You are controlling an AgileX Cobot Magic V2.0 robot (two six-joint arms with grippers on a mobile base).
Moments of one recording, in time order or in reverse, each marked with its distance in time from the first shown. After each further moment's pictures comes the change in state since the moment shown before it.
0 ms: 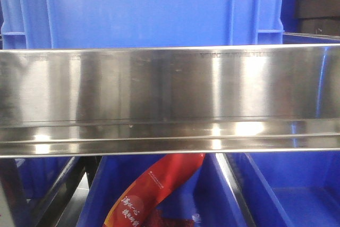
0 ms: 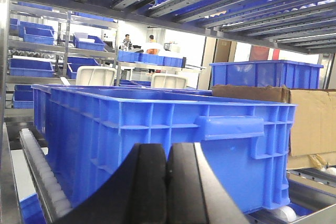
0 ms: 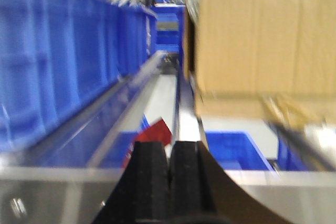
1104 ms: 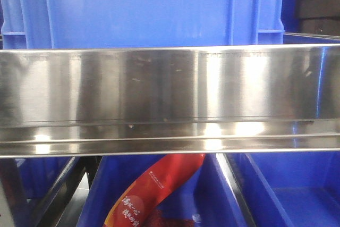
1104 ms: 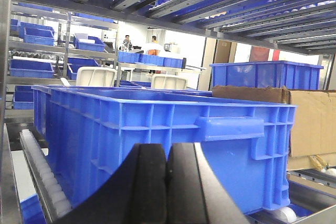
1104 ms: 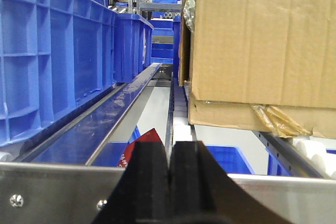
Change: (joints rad) left arm 0.000 -0.002 0.002 0.000 0.000 0.000; right arm -0.002 -0.085 0.006 -0.051 0.039 0.000
